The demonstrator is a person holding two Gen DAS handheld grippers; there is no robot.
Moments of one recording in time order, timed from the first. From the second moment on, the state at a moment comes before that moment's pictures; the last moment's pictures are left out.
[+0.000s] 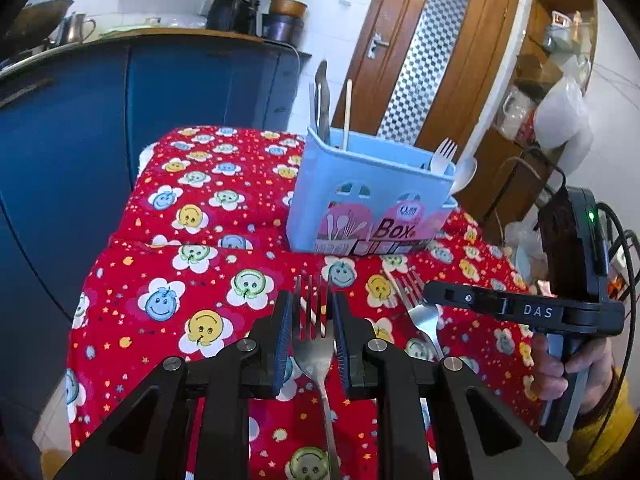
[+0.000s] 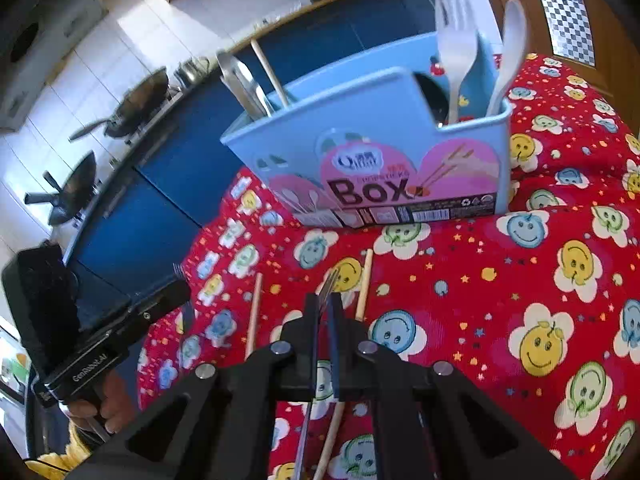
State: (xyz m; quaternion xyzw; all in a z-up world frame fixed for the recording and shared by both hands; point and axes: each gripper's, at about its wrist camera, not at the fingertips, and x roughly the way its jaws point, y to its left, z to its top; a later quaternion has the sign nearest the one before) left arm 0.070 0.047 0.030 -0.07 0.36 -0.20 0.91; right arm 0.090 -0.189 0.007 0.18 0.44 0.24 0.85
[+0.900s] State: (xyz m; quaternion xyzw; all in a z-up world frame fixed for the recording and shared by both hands) left arm 0.036 0.079 0.039 -0.11 0.39 -0.14 0.90; right arm -0.009 -0.221 0.096 0.18 0.23 0.24 0.93
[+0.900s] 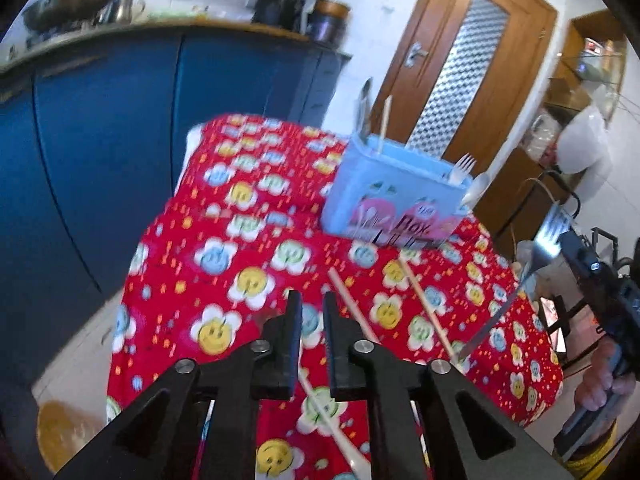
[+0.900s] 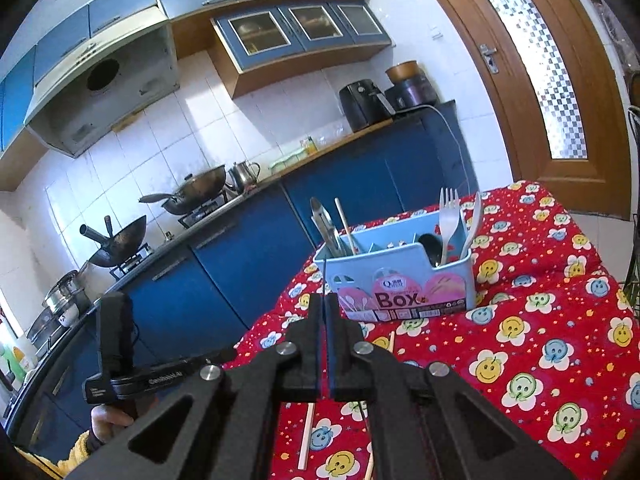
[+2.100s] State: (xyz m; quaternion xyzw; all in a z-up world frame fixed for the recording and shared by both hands) left arm 0.064 0.087 -0.008 -0.25 0.43 -0.20 0.85; right arm -0.006 -0.232 0.096 0.18 0.22 0.23 0.93
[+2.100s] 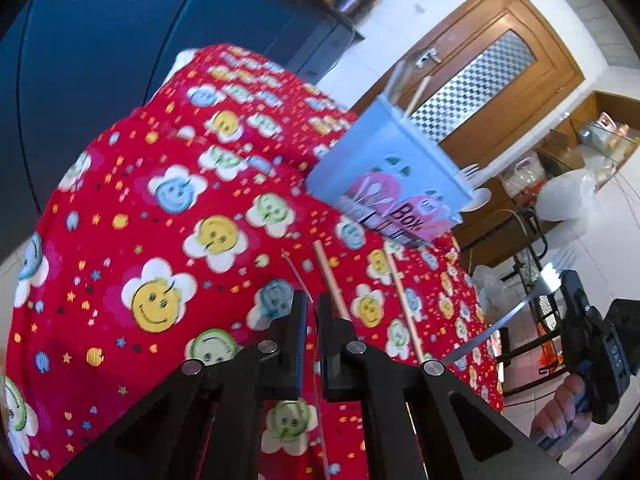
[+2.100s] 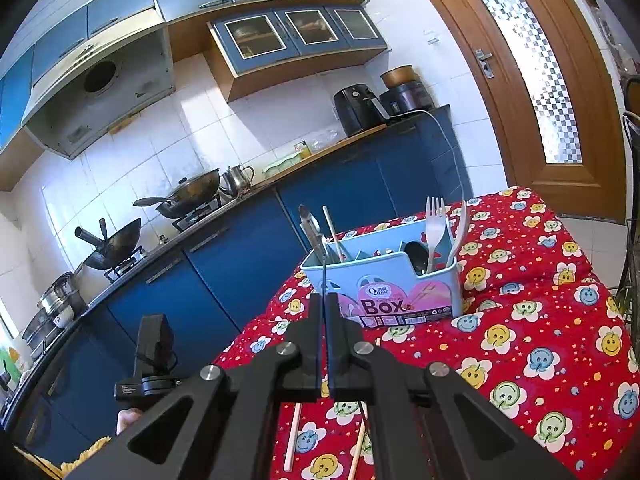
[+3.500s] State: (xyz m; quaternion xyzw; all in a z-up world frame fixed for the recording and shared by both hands) left arm 0.178 -0.001 0.161 -0.15 0.13 -0.19 0.96; right arm 0.122 -0.258 0.157 0.13 0.14 0.18 0.96
